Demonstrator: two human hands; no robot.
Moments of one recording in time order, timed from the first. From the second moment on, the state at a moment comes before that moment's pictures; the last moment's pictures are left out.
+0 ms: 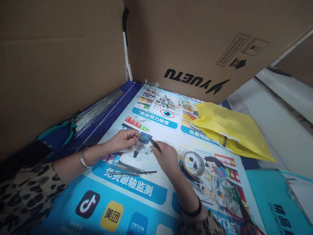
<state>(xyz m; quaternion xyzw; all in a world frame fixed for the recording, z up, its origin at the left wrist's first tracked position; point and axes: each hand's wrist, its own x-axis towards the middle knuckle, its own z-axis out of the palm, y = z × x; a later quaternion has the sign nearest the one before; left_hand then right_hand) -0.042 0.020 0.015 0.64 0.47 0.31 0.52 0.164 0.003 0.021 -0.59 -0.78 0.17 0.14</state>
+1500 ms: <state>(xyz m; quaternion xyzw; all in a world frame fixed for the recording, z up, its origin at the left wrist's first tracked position) -0.041 0.017 0.017 0.68 0.45 0.28 0.51 0.163 -0.002 -0.002 -0.50 -0.79 0.11 0.35</state>
